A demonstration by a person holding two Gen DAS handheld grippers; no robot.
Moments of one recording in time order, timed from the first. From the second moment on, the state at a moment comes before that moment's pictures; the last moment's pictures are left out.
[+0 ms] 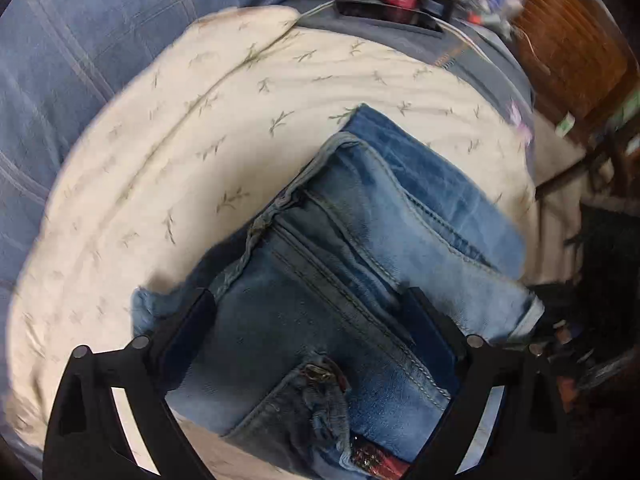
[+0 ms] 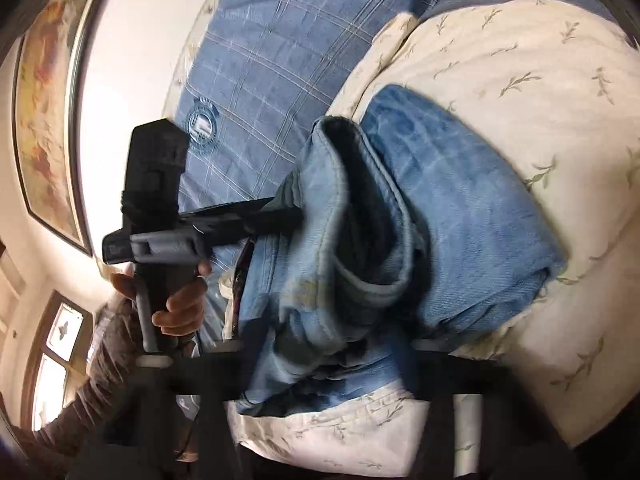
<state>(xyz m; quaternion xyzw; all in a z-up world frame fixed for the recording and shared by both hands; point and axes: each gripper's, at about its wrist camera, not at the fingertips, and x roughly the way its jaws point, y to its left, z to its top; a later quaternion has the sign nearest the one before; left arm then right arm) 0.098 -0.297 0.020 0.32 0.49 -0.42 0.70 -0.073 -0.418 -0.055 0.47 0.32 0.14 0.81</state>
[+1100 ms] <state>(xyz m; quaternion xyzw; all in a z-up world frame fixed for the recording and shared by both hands) 0.128 -0.219 0.011 -0.04 0.60 -0.25 0.76 0.033 -0.476 -0.009 0.32 0.35 0.11 0.87</state>
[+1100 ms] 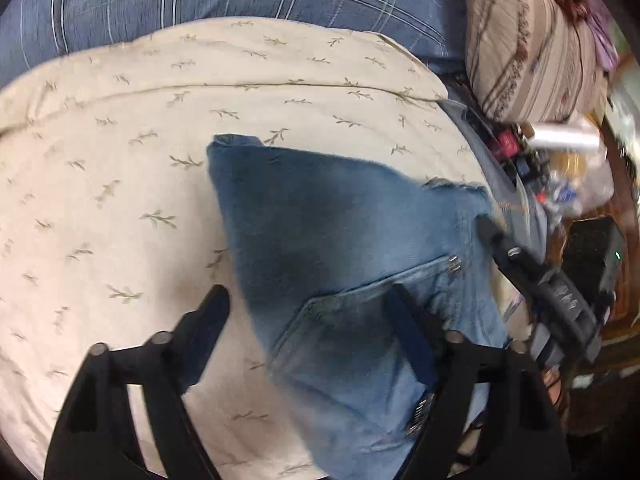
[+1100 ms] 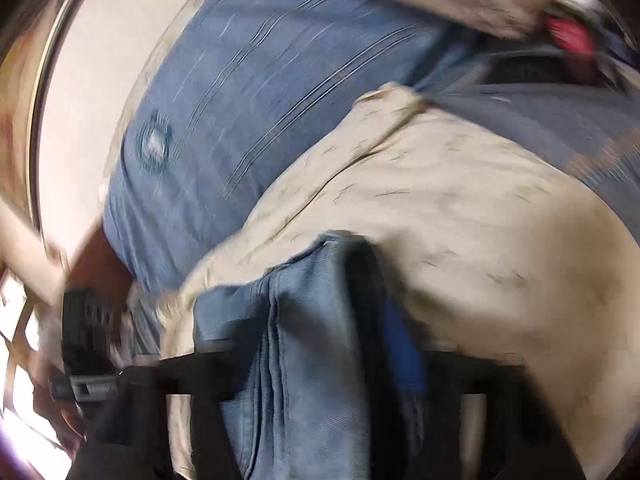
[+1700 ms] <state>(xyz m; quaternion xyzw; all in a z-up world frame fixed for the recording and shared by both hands) 0.056 -0.200 0.000 -0.07 0.60 -0.24 0.76 -0.044 -0.474 -0.012 0.30 0.32 0.14 0.89</state>
